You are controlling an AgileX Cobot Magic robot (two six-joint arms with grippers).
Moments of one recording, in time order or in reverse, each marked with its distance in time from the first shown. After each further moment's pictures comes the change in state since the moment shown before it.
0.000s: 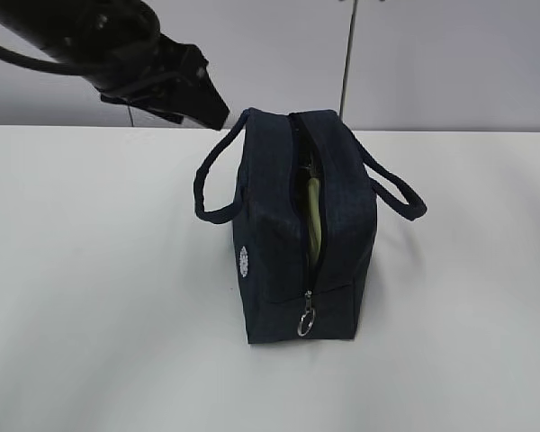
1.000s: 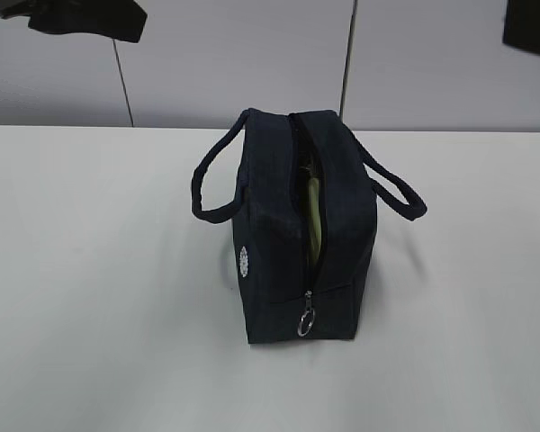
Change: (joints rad) left arm 0.000 -0.320 0.133 0.162 -0.115 -0.049; right arm 0.000 -1.003 1.182 0.645 -0.581 -0.736
